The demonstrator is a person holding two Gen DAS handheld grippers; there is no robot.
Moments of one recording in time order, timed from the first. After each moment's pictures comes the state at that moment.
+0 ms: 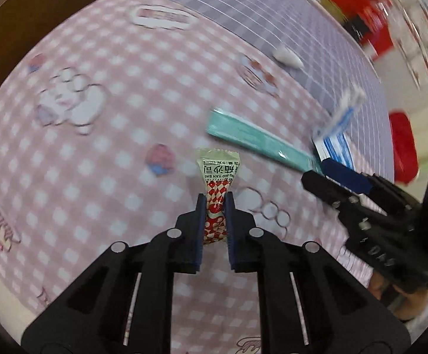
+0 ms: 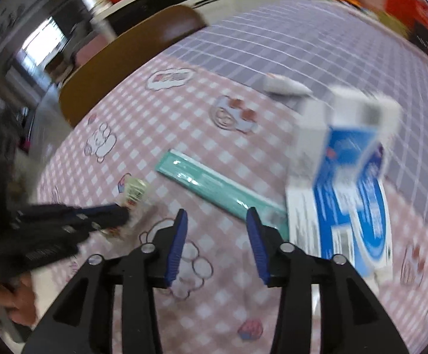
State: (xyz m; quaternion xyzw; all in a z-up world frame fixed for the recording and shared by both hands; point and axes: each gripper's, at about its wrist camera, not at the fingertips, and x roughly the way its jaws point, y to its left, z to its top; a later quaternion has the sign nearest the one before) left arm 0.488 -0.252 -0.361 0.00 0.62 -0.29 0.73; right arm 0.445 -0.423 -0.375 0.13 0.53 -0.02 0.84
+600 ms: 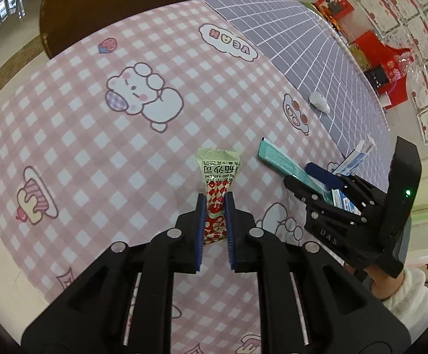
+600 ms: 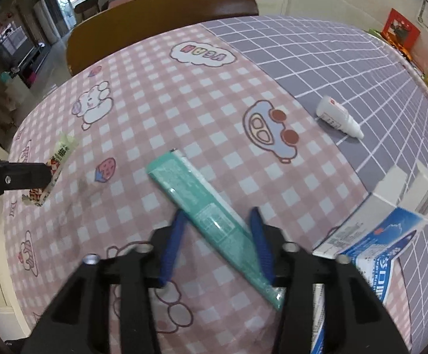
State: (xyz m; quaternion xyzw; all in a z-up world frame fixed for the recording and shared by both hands) left arm 0.497 -0.191 -0.350 -0.08 0.61 -0.23 0.75; right arm 0.488 -0.402 -0.410 0.00 0.56 0.04 0.83
